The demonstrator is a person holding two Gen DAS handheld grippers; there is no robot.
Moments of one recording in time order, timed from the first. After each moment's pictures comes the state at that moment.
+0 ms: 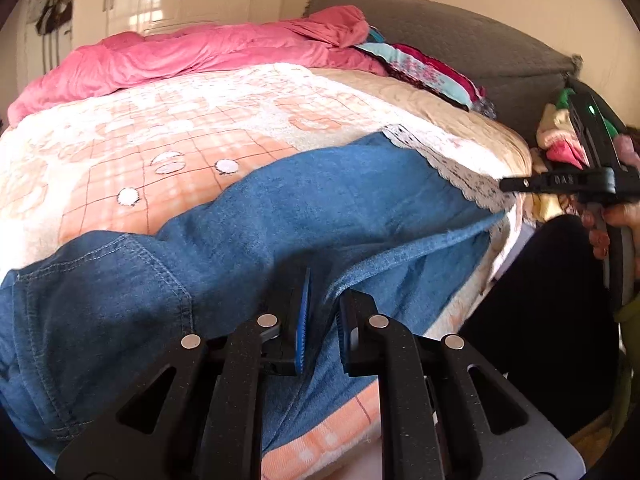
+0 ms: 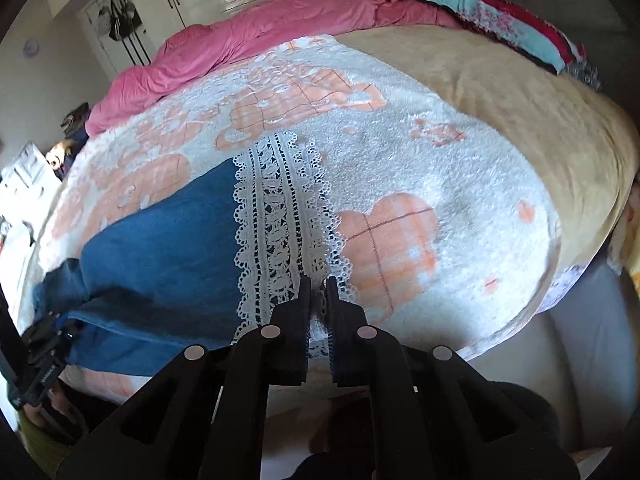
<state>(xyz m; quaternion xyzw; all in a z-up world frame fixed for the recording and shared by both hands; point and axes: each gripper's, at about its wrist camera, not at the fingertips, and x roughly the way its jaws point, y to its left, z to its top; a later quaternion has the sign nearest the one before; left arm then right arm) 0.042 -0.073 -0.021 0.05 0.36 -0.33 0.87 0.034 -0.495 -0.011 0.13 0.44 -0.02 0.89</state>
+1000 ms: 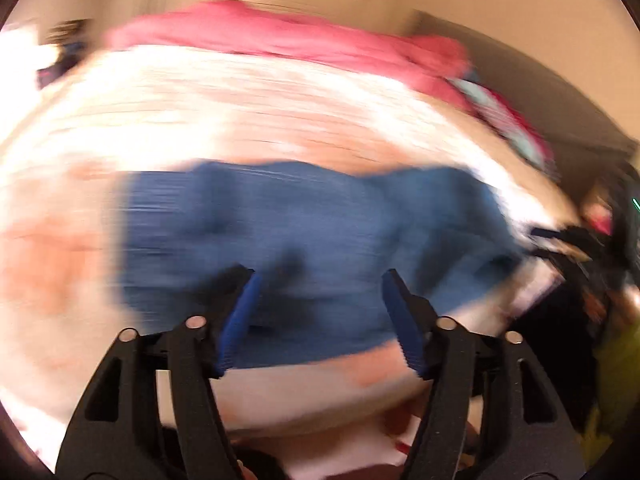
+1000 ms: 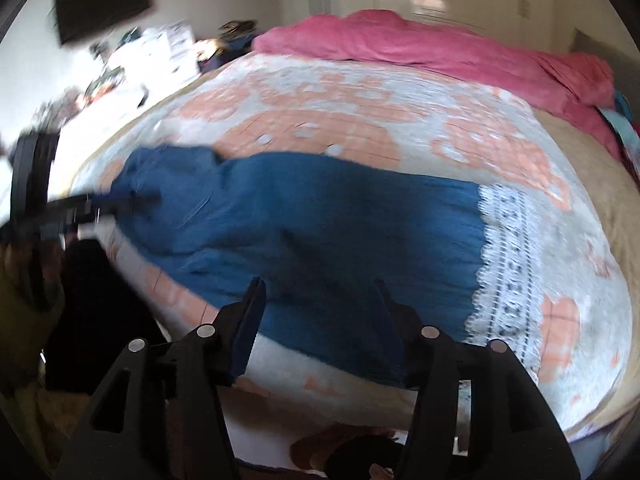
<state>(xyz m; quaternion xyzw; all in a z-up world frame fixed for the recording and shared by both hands) 0.015 0.067 -0.004 -0.06 0.39 -0.14 0.91 0.019 -0.359 -0.003 -0.08 0.40 0.25 0.88</state>
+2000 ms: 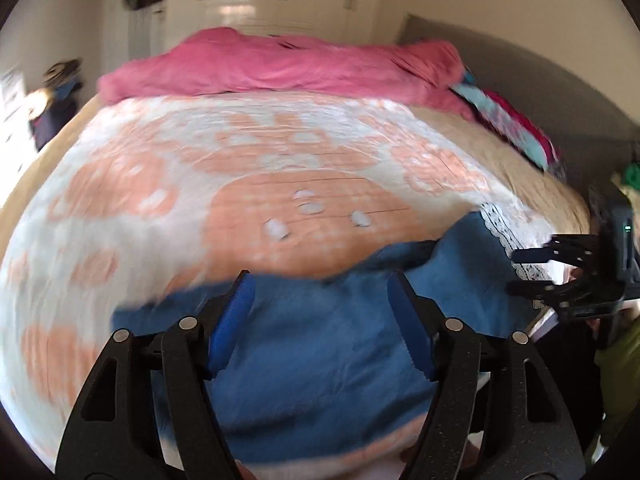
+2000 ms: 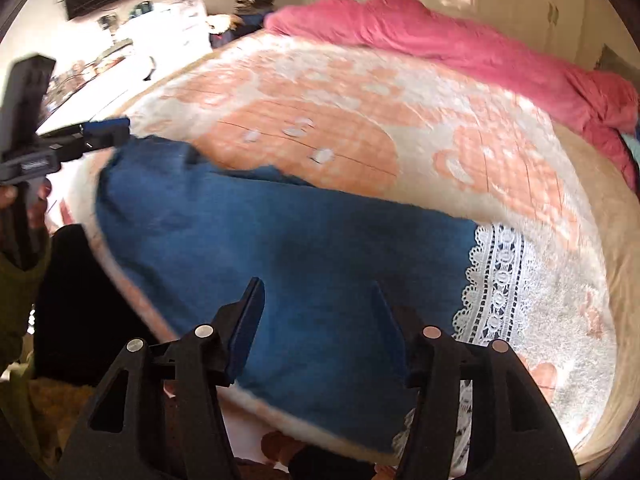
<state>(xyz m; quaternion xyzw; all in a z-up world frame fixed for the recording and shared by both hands) 0.087 0.001 0.053 0.01 0.37 -0.19 0.91 0.090 -0.370 0.001 -0.10 0.43 0.26 0.86</state>
